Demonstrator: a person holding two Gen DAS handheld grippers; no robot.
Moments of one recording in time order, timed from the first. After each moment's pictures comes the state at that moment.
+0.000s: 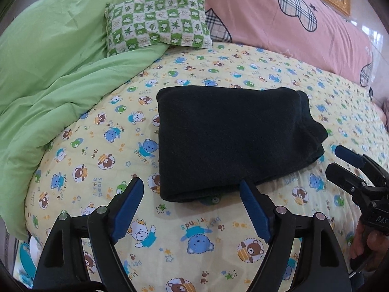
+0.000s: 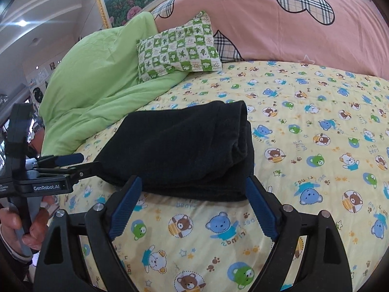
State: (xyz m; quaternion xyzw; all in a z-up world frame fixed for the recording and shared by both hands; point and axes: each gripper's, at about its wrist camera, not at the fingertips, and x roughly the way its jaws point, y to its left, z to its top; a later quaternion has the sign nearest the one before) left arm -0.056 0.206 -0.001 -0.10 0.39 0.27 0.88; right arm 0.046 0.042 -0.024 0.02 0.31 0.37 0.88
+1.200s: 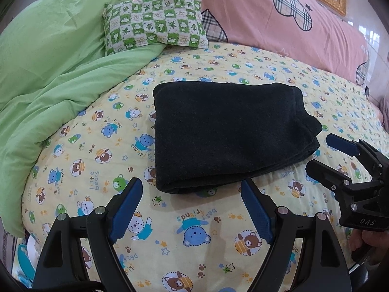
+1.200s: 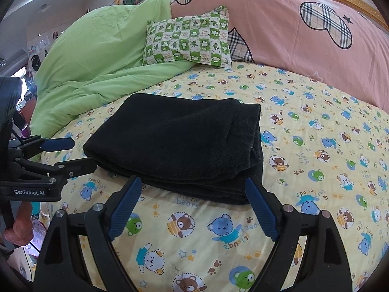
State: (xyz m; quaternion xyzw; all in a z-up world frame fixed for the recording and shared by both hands) left arm -0.062 0.202 -0.005 -0.11 0.38 0.26 0.88; right arm 0.037 0.071 -0.020 -0.07 0.30 0.35 0.88
